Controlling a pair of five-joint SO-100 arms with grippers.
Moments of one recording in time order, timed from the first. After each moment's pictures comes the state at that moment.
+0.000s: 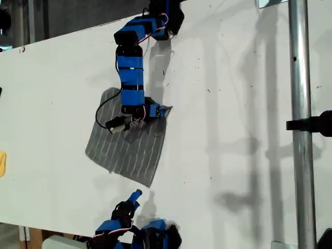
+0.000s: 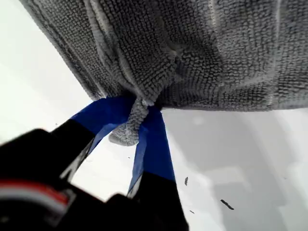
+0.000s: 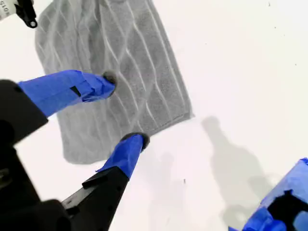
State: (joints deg) arm 0 -25.6 134.3 113.0 96.4 -53.2; arm 1 6.4 51.9 62.7 85.5 60.7
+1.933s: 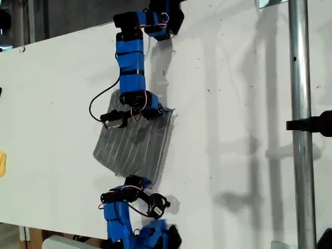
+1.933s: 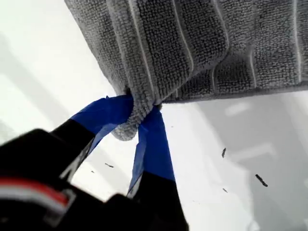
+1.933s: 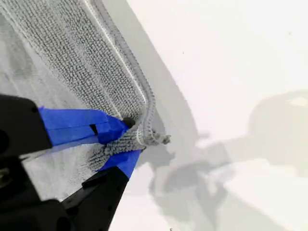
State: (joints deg) arm 0 -21.9 99.2 110.7 80.9 -55.2; arm 1 -1.8 68.8 67.6 87.5 67.1
